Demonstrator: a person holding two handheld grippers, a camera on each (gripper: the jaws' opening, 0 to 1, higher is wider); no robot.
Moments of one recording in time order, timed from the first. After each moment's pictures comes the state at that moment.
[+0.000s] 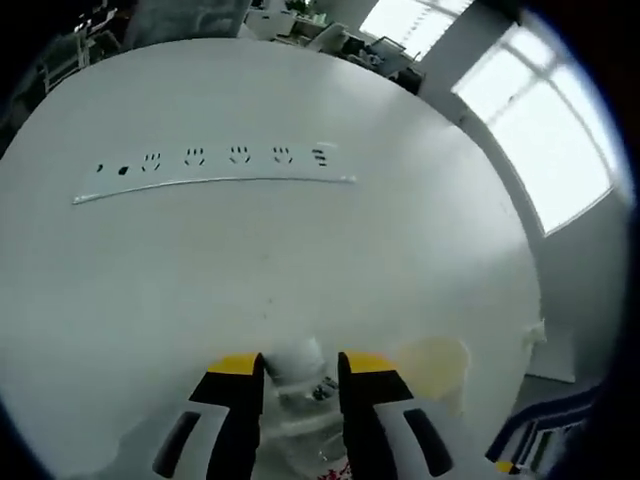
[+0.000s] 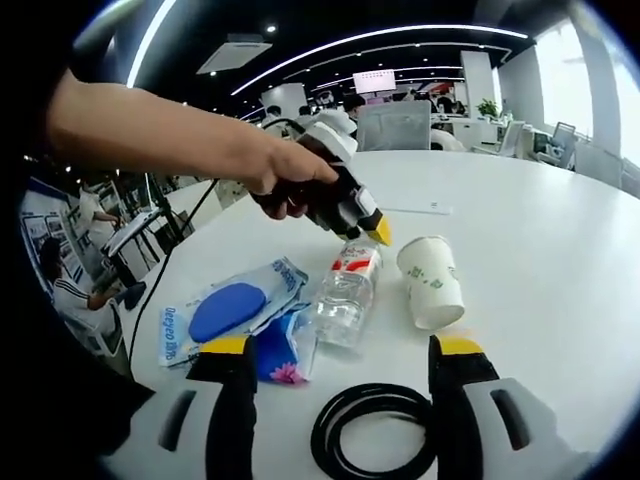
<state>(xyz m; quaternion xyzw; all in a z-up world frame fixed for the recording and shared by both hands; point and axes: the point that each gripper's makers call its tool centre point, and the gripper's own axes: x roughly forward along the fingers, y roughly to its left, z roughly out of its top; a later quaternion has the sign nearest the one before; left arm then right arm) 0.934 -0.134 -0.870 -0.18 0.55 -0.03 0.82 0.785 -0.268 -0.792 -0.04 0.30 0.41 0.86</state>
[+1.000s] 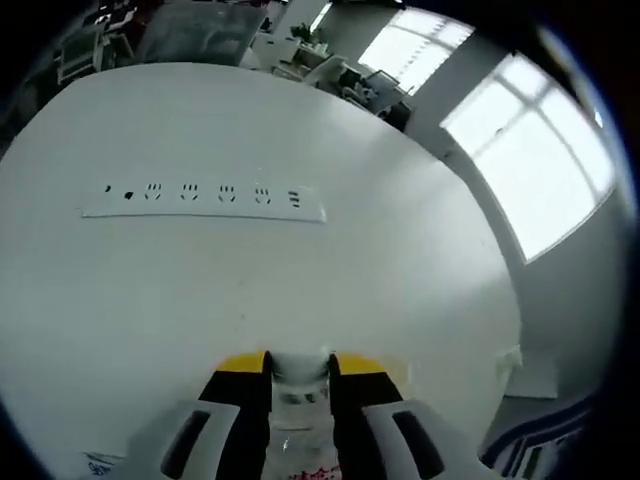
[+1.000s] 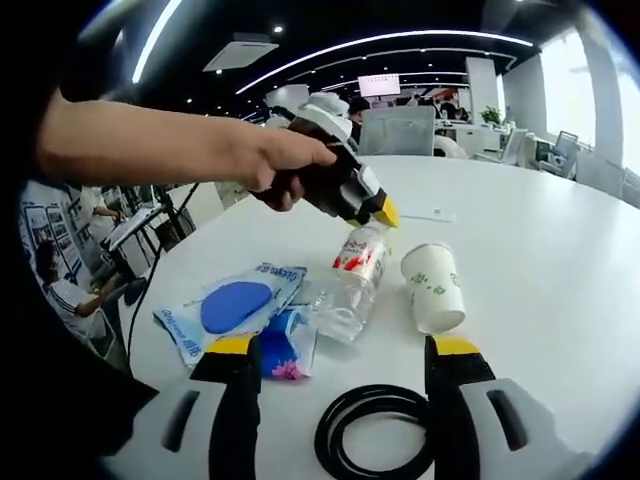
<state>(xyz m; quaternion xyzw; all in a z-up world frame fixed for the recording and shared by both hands) 0.942 -0.143 -0.816 -0.21 0.47 -0.04 0.85 0.777 -0.265 -0.782 -0.05 0.29 0.42 0.86</state>
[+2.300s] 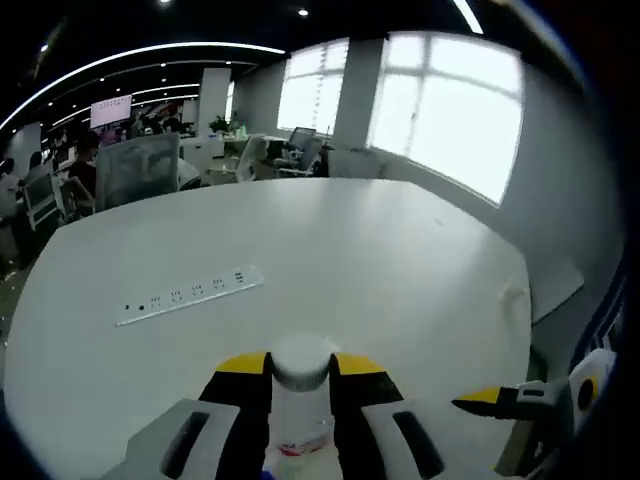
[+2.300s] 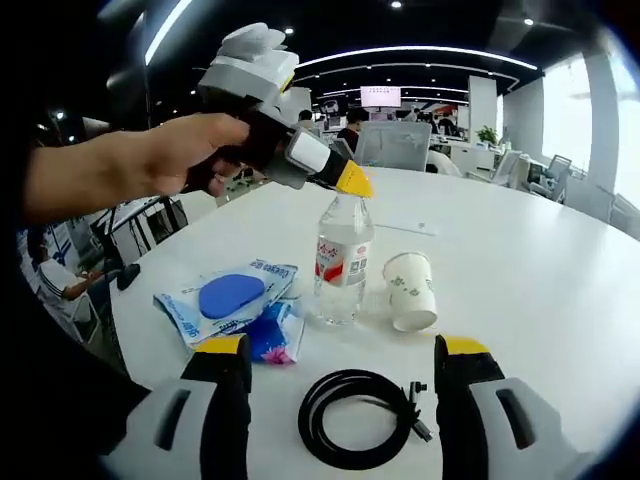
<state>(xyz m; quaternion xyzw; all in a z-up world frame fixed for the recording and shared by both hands) 0.869 -0.191 -0.721 -0.01 0.31 -0.11 0.94 0.769 -0.292 -0.767 -0.09 0.26 0.40 0.87</state>
